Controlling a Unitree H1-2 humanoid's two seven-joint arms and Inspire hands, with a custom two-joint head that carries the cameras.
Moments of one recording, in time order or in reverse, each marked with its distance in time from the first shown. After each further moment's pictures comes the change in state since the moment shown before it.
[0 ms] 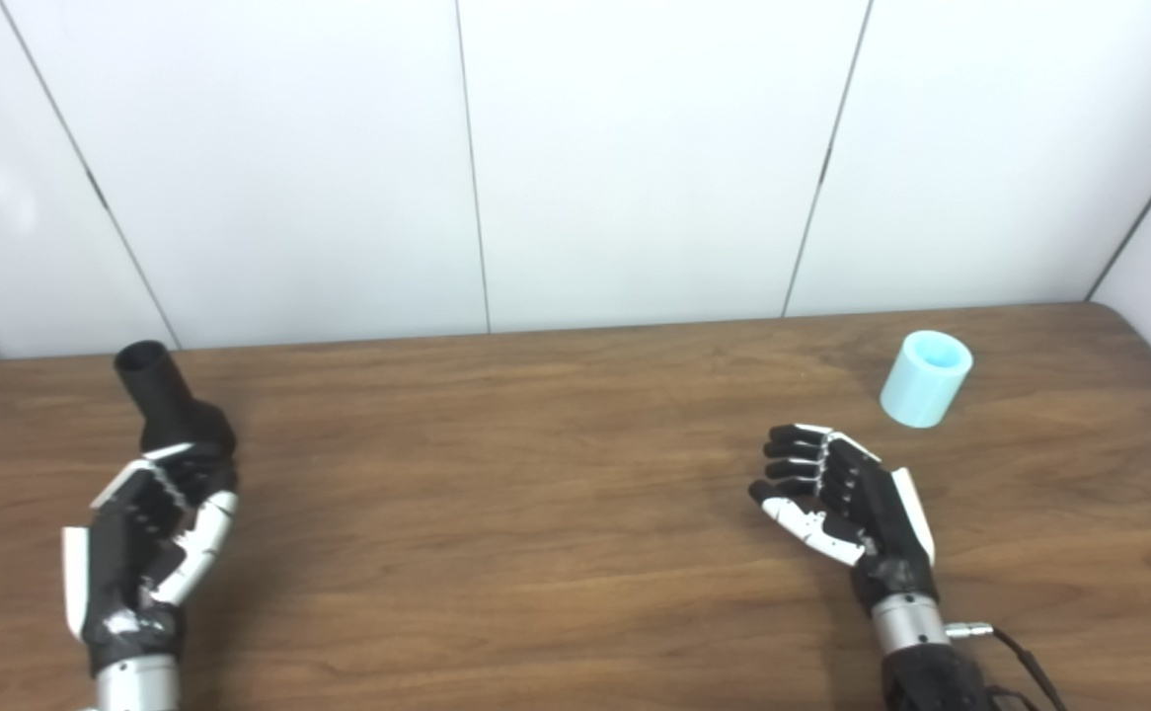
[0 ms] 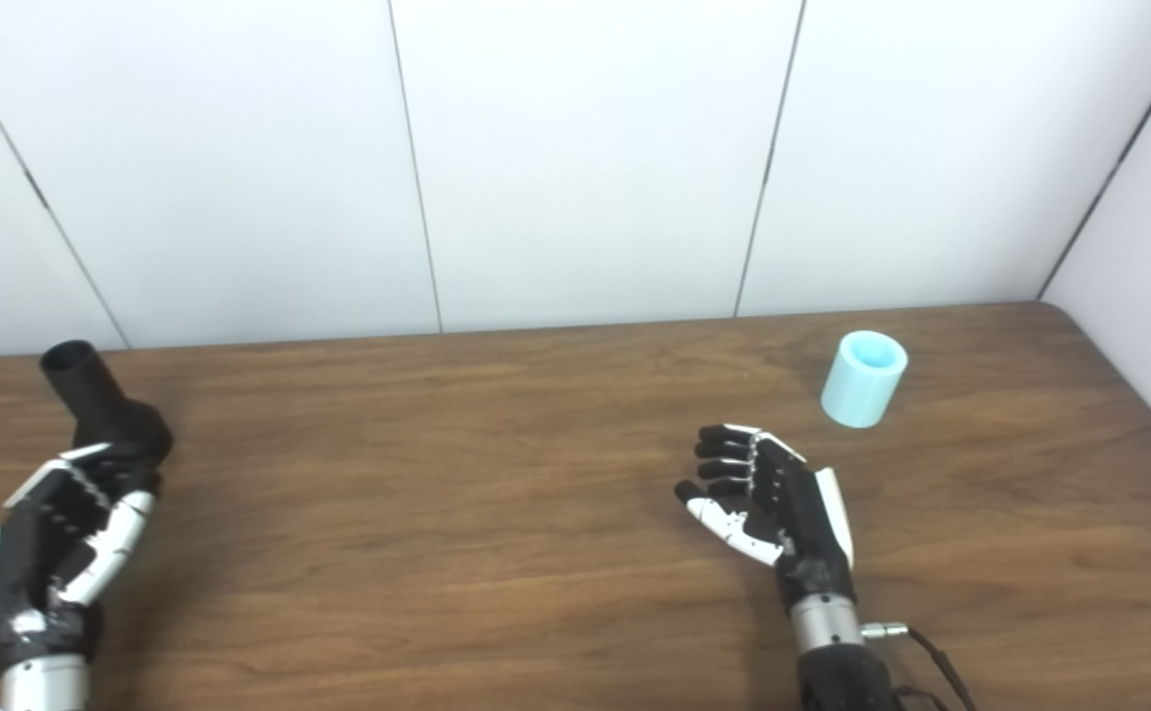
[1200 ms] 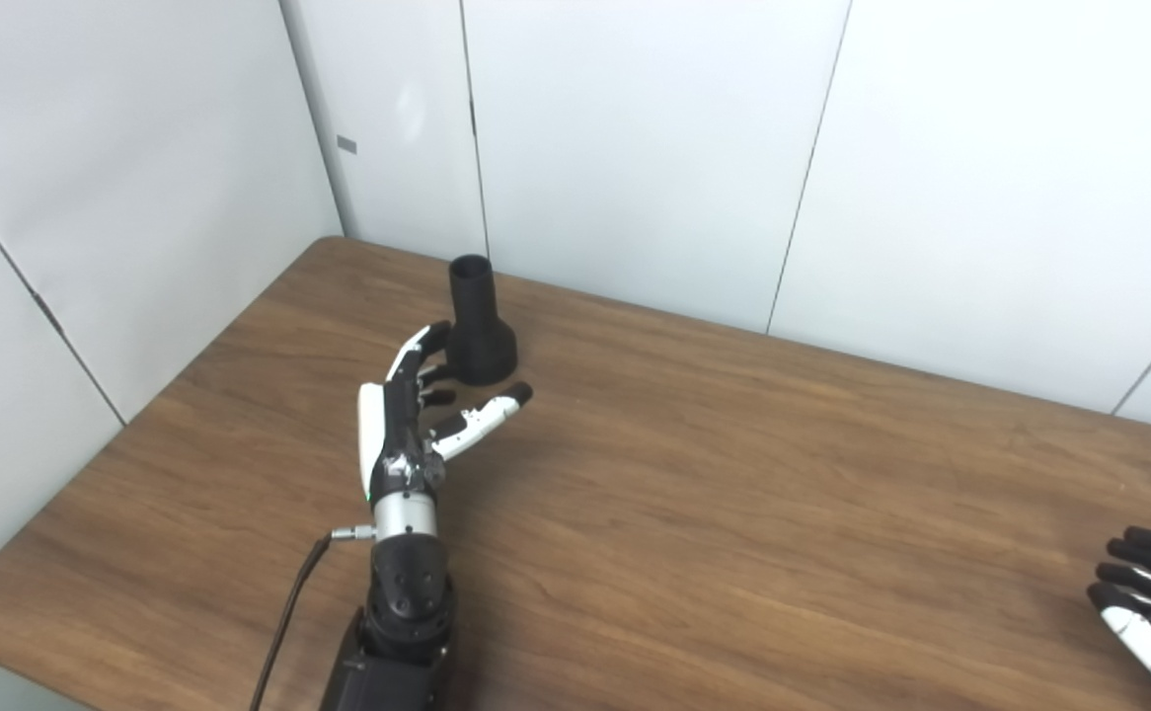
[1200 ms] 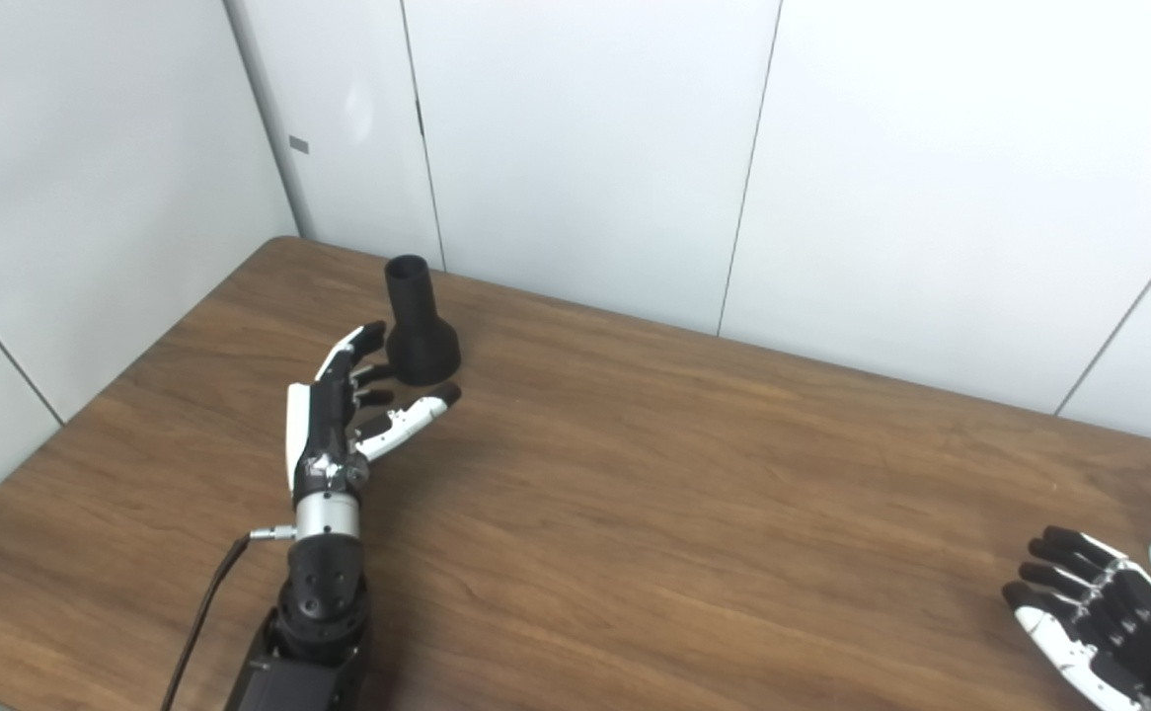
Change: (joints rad) left arm -0.073 -0.019 -0.047 -0.044 0.301 0.367 0.213; right arm -0.058 -0.129 -0.078 0.124 0.164 -0.043 0.125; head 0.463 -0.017
